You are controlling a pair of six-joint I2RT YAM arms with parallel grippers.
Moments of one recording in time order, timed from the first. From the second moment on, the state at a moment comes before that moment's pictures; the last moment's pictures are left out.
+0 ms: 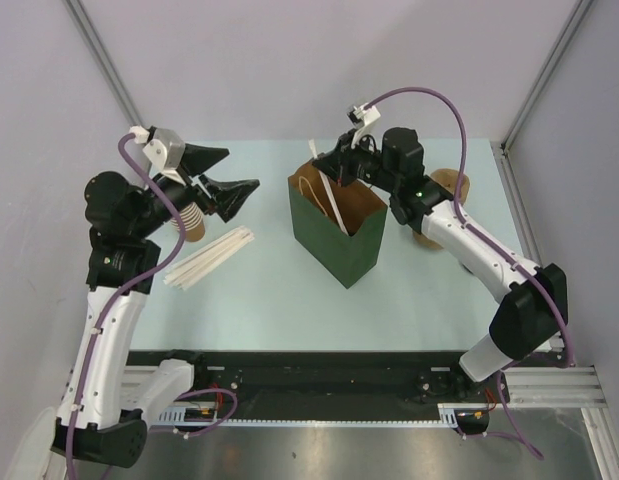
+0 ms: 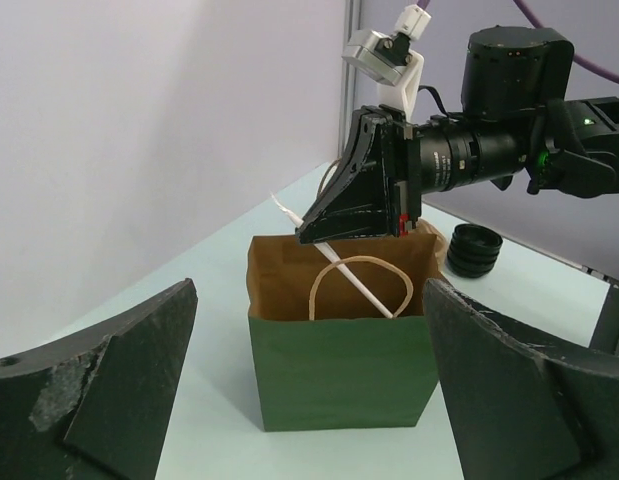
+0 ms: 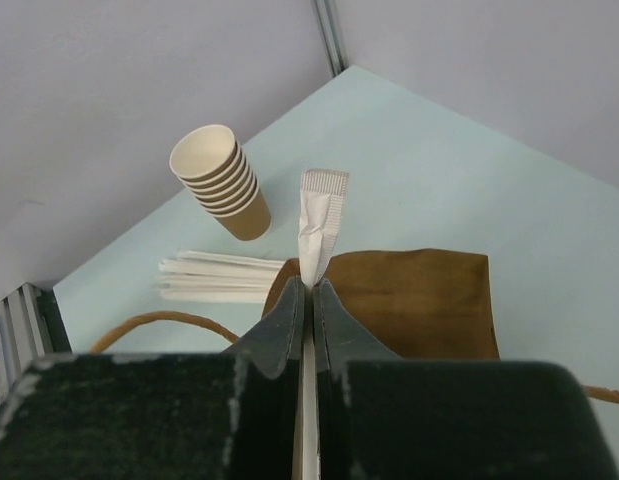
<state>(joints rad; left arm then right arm) -0.13 0.93 1.23 -0.09 0.74 -0.13 0.57 1.56 1.44 0.08 -0.37 0.23</state>
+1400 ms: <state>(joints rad) -0.05 1.25 1.69 -1.08 0.67 0.15 0.31 1.04 1.45 -0.28 -0.27 0.15</state>
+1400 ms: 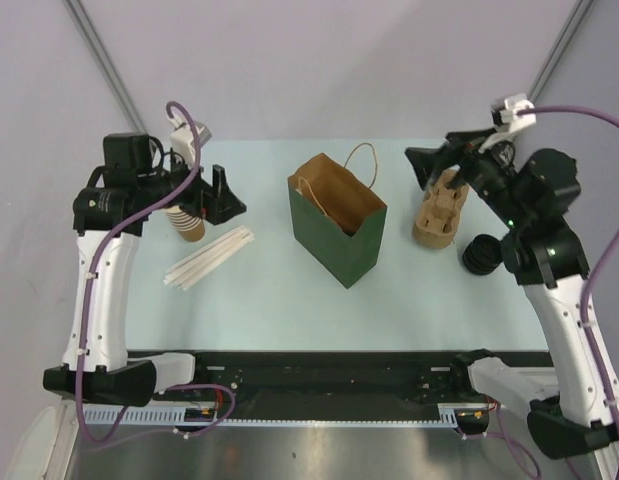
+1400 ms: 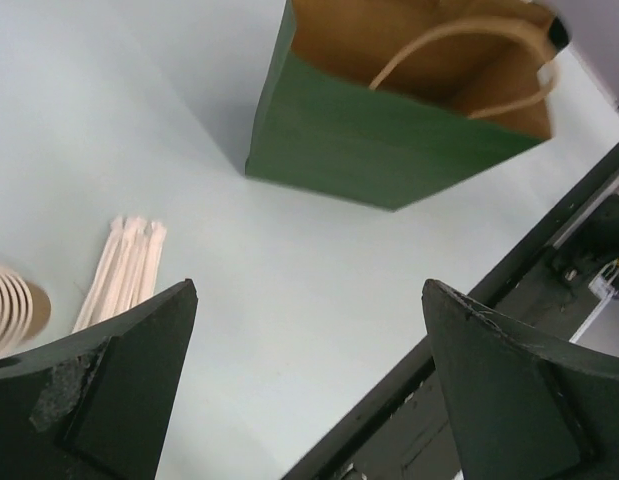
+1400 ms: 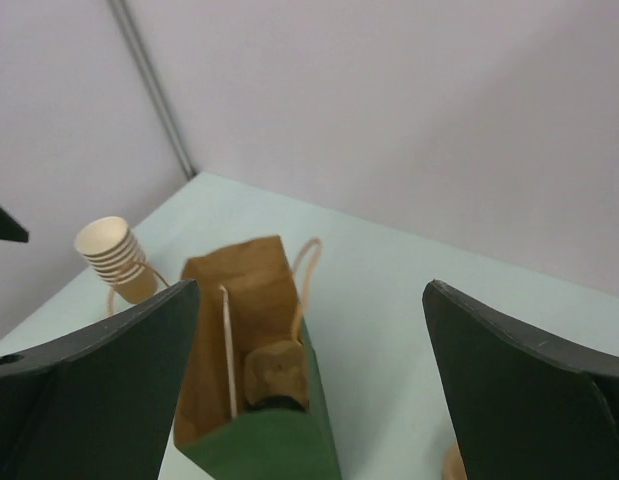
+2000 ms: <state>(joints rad) -0.05 1.03 0.96 -0.91 0.35 0.27 0.02 0.62 0.96 -0.74 -0.27 0.03</state>
